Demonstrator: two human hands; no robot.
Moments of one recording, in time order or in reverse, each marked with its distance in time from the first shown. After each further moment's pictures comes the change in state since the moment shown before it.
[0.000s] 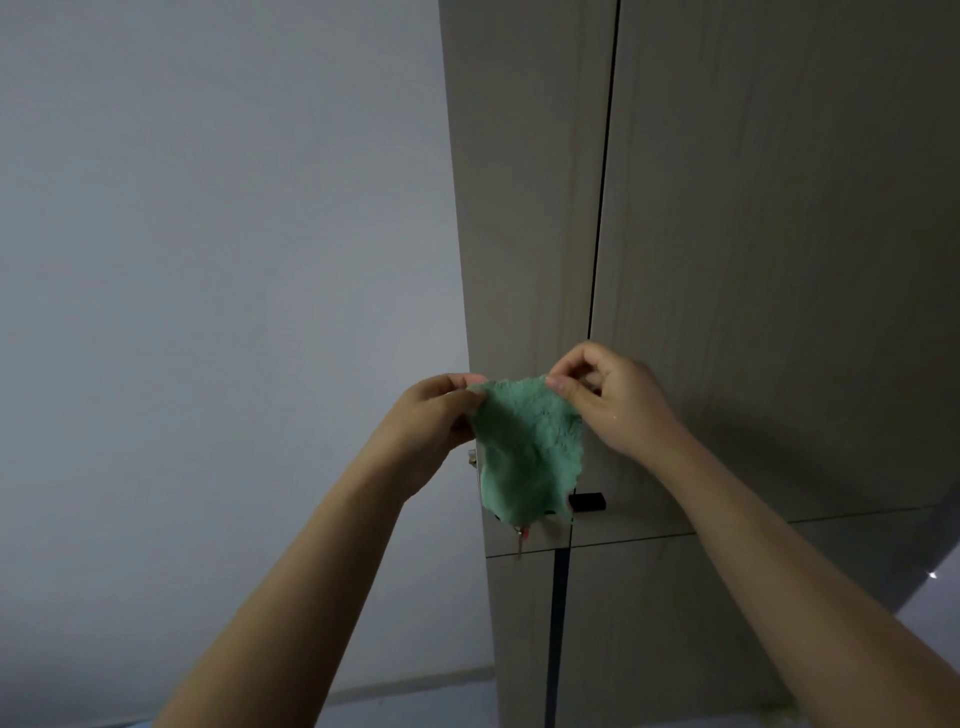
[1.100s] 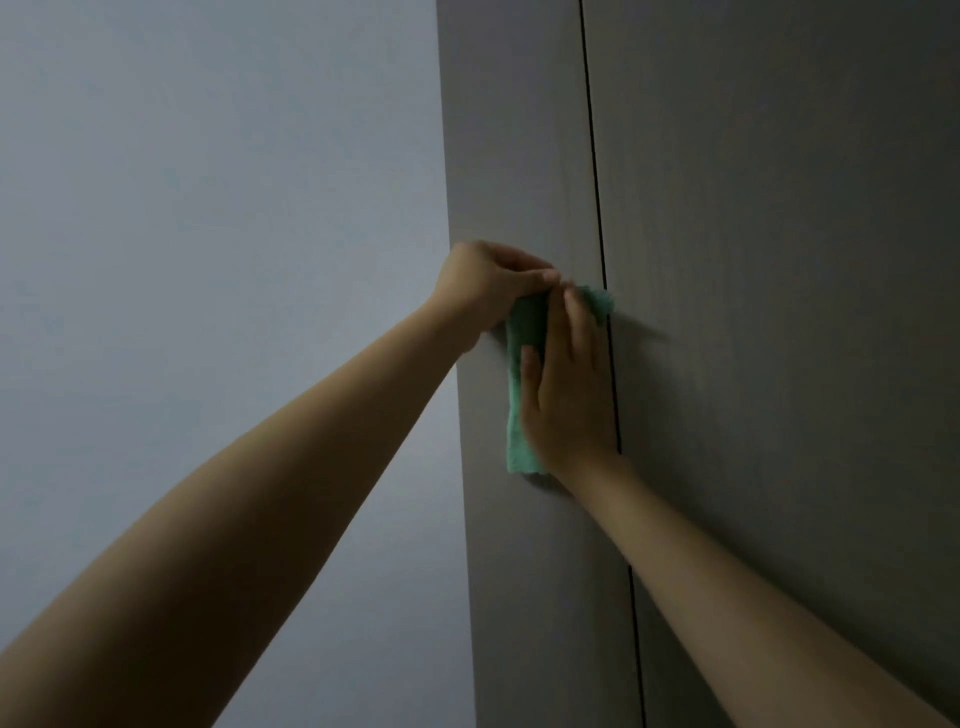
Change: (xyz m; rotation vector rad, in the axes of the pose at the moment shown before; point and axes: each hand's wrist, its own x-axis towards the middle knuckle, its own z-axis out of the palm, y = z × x) left_hand 0.119 0.364 0.046 0.620 0.234 0.829; right_hand 0.266 -0.133 -0.073 -0.280 0.841 -0.595
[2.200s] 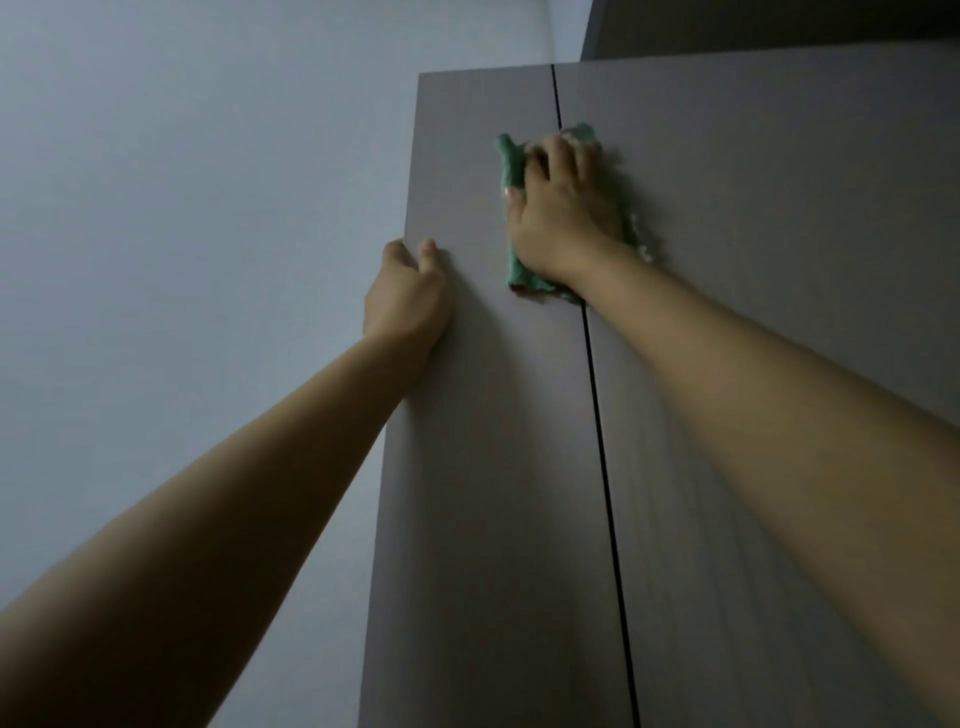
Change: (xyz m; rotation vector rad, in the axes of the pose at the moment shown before) left_hand 0.153 -0.007 -0.018 0.060 0.664 0.092; right_hand 0.300 0.031 0.013 -0.473 0.019 -0.272
